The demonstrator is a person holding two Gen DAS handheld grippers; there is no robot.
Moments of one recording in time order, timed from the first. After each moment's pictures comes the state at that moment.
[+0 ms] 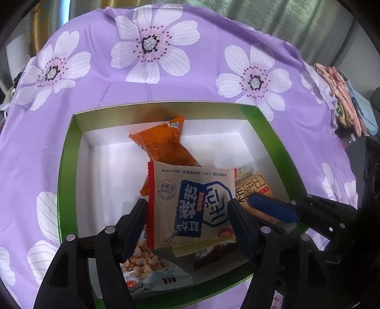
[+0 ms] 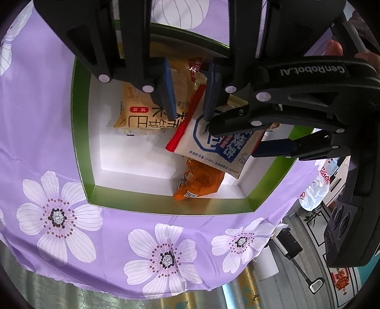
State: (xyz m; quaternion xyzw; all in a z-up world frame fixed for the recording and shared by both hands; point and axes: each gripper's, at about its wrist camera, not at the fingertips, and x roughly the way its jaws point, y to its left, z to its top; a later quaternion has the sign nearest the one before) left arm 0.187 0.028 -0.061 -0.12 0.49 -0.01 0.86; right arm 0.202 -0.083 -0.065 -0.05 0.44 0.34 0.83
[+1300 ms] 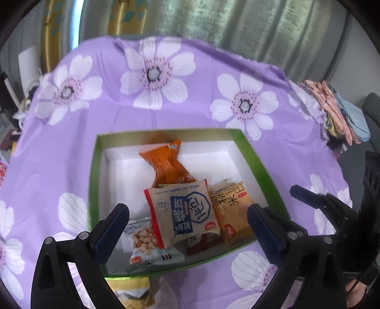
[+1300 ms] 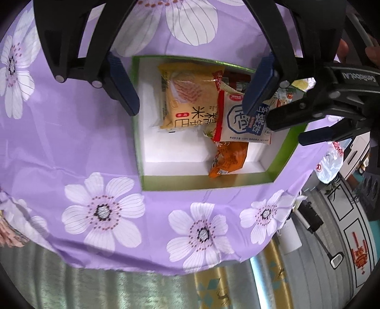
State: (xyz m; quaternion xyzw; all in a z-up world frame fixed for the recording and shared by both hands) left arm 0.142 0.020 -0.011 -0.11 0.42 0.00 0.90; right arm 0.180 -0.133 -0.029 0.00 0.40 0.26 0.88
